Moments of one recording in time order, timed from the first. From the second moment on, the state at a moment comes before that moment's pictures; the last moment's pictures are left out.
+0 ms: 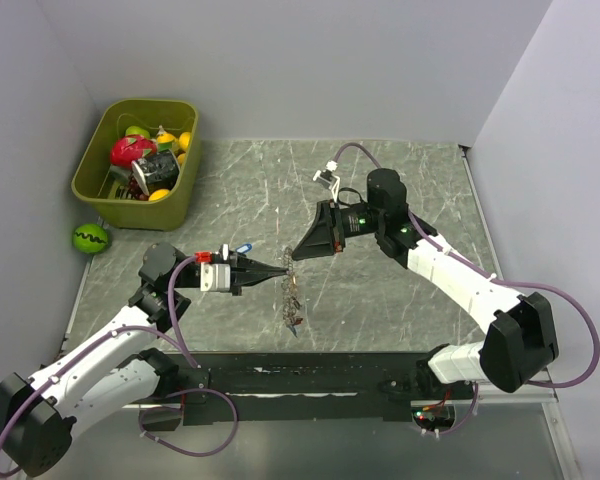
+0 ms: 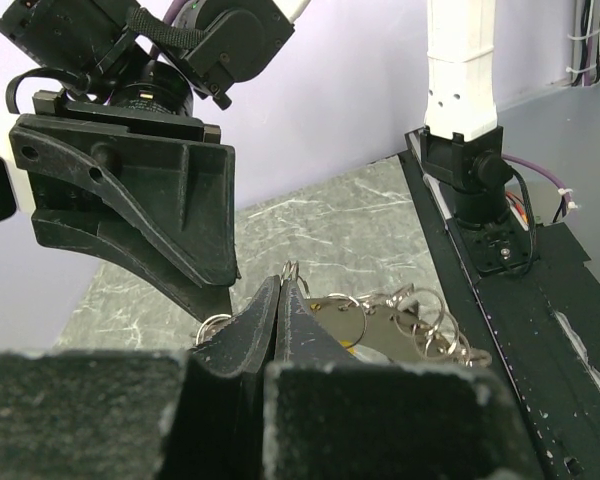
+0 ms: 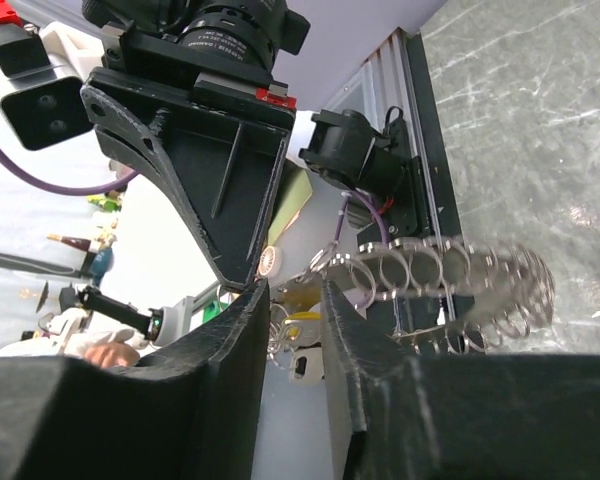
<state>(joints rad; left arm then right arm) -0.60 0.86 0.55 0.62 1.01 0.17 0.53 1.33 1.04 0.08 -1.18 0.72</state>
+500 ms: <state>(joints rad) -0.60 0.86 0.55 0.62 1.01 0.17 0.53 1.35 1.04 0.02 -1.15 0.68</state>
